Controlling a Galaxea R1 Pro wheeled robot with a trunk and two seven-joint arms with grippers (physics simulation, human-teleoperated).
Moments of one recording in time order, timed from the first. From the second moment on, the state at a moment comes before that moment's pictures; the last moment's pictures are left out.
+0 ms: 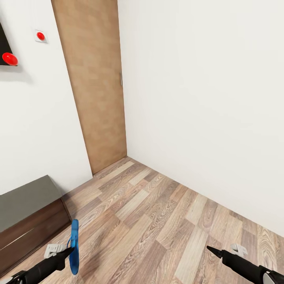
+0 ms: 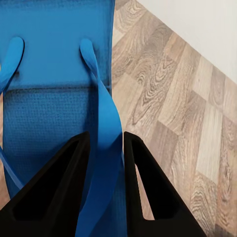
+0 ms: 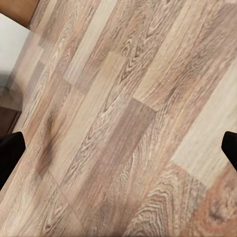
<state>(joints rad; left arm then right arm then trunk) -0.30 0.19 0.63 -0.67 -0.18 0.06 -1.01 -0.37 -0.39 -0.05 -0.45 -0.52 0.27 0.81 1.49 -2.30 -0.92</state>
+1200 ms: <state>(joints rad) -0.30 0.14 0.35 -0.35 -0.28 -0.05 -0.75 -0.37 -0.37 -0.05 -0.22 -0.52 0.12 0.81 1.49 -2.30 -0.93</state>
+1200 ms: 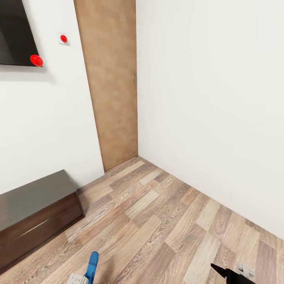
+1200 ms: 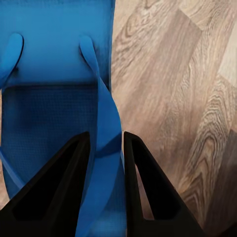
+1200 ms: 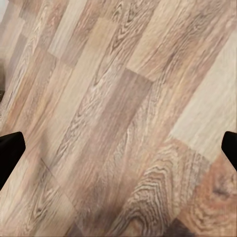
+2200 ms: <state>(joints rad) -0.30 0.14 0.35 -0.35 -0.28 -0.05 -0.75 -0.37 -0.37 -0.05 -0.22 -0.52 0.12 0.81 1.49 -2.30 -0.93</state>
